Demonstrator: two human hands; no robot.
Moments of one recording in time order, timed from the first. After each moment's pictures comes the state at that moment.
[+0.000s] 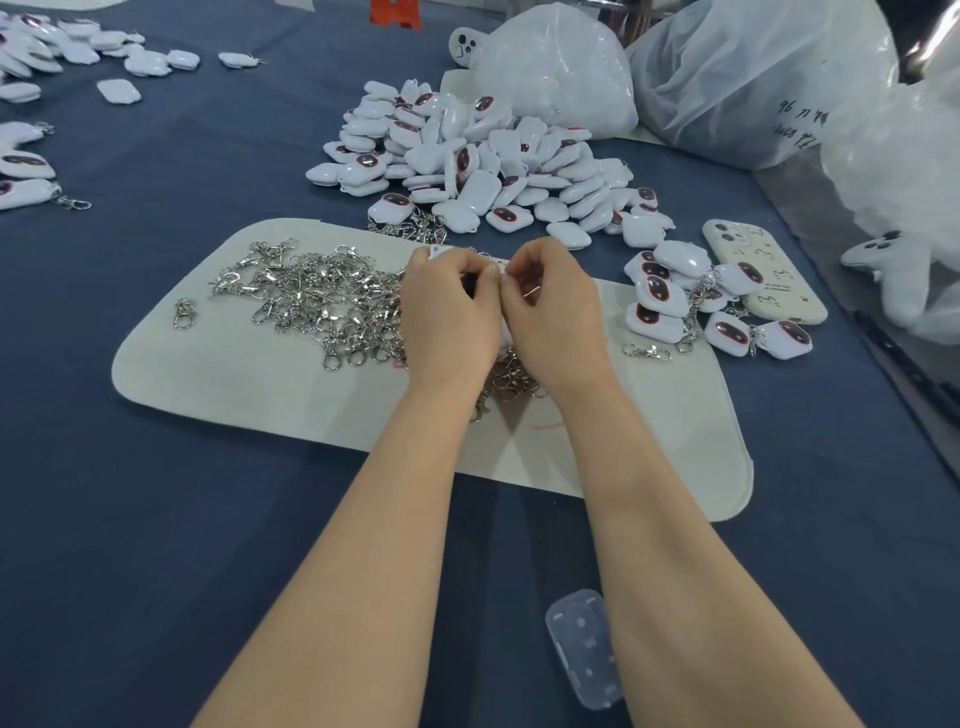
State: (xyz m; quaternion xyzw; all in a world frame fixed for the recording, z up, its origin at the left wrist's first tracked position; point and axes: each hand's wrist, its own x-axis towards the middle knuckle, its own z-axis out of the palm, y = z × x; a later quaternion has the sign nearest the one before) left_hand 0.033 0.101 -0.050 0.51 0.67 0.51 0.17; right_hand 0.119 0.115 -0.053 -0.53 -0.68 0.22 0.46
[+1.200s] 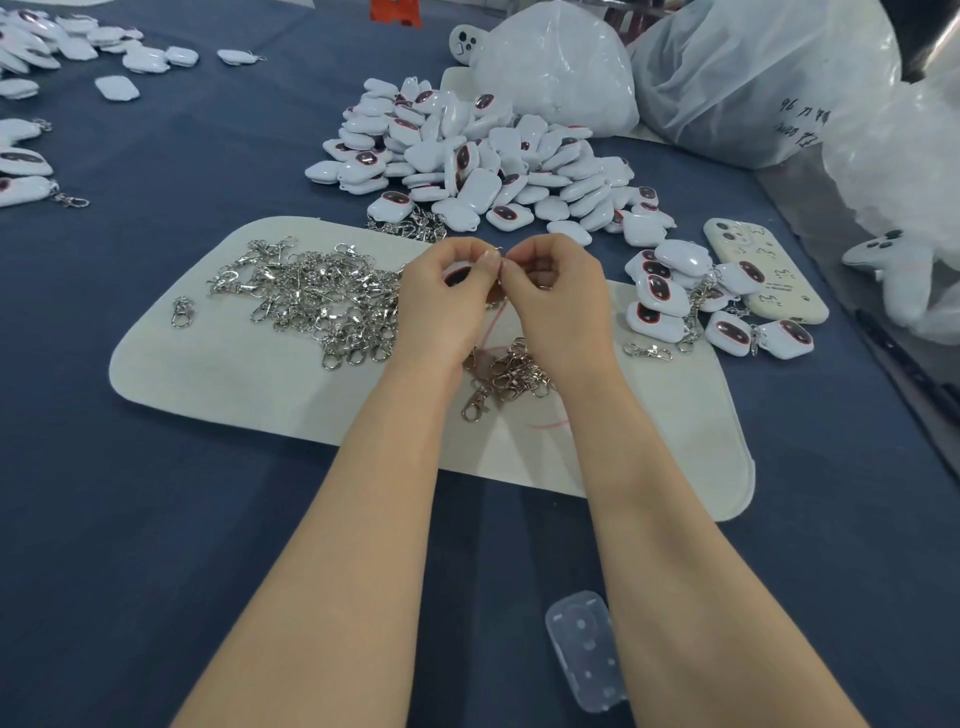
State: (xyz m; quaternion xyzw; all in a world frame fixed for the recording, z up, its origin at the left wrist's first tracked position) left_hand 0.027 0.104 -0.045 0.40 0.53 0.61 0.43; right_hand 0.118 0.116 -0.045 -0.53 -0.59 0.32 0.52
